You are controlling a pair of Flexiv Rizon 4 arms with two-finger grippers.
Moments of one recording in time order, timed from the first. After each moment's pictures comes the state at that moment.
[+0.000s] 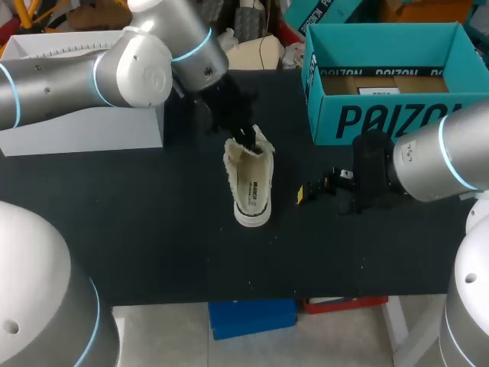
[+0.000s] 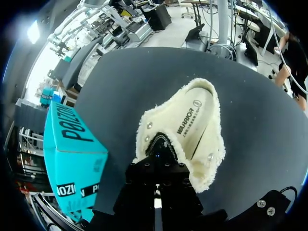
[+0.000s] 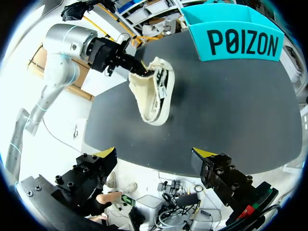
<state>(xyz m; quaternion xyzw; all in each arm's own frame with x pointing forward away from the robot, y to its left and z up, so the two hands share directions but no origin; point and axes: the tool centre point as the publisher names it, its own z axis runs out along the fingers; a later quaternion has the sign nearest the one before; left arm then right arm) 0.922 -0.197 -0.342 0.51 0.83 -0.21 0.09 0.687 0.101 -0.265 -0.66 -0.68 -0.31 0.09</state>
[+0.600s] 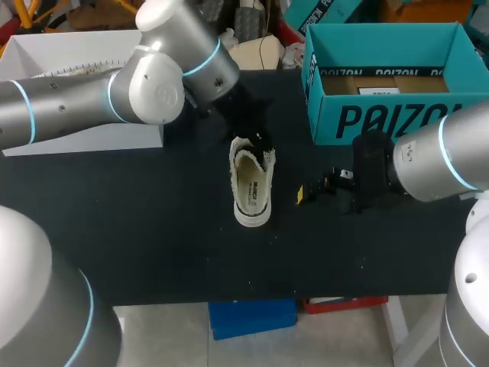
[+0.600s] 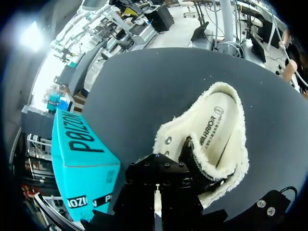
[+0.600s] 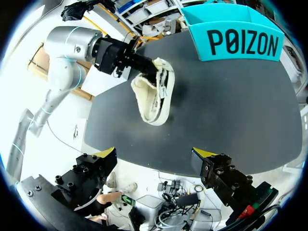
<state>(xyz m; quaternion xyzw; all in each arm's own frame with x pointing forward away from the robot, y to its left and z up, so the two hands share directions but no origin) 0.924 -0.237 -0.343 0.53 0.80 -0.24 0.14 0.687 0.101 -0.265 -0.66 -0.68 -0.31 0.09</state>
